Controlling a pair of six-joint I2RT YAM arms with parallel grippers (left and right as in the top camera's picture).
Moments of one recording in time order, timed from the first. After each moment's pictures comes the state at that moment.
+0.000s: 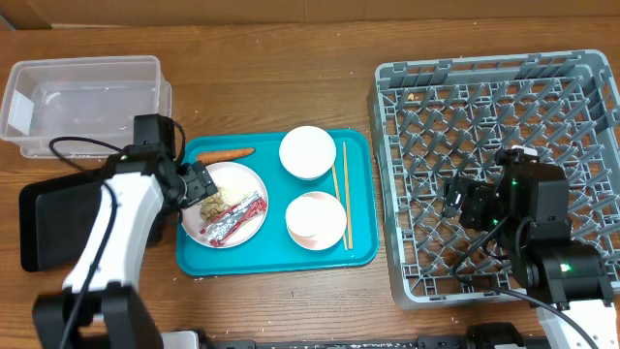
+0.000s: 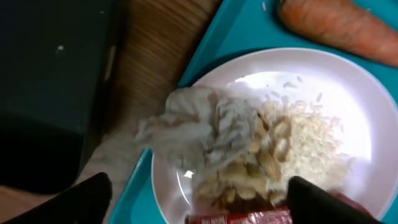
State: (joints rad) left arm 0.09 1.54 1.04 -0.88 -0.07 -0.48; right arm 0.07 0.87 0.86 -0.84 -0.02 0.28
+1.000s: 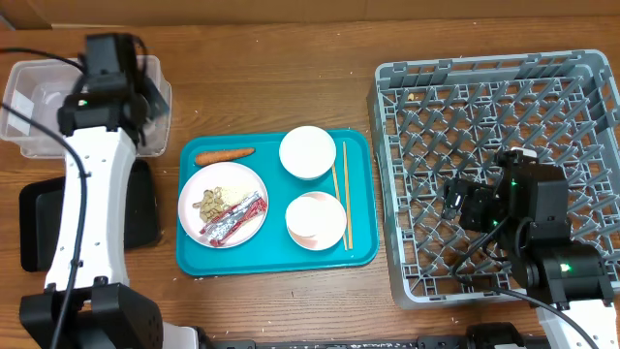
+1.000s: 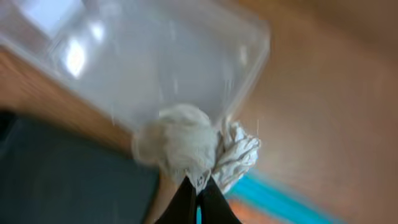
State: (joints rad) left arm 0.12 1.63 1.54 -0.84 -0.27 -0.41; right arm 0.07 0.87 0.86 -0.85 -0.02 0.28
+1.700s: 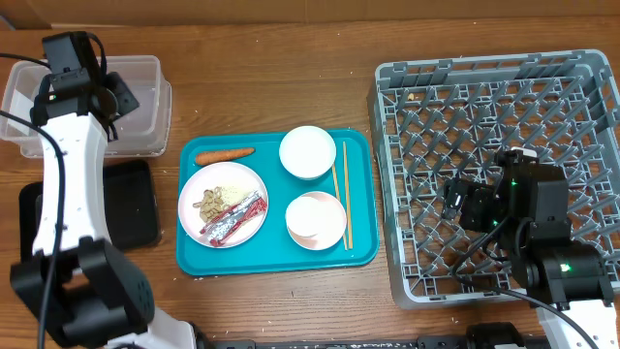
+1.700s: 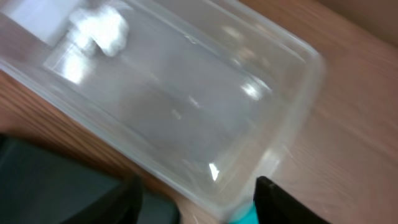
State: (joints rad) left arm 0.26 1.75 1.57 -0.76 -0.14 -0.30; right arm 0.07 0.87 0.86 -0.85 -0.02 0.28
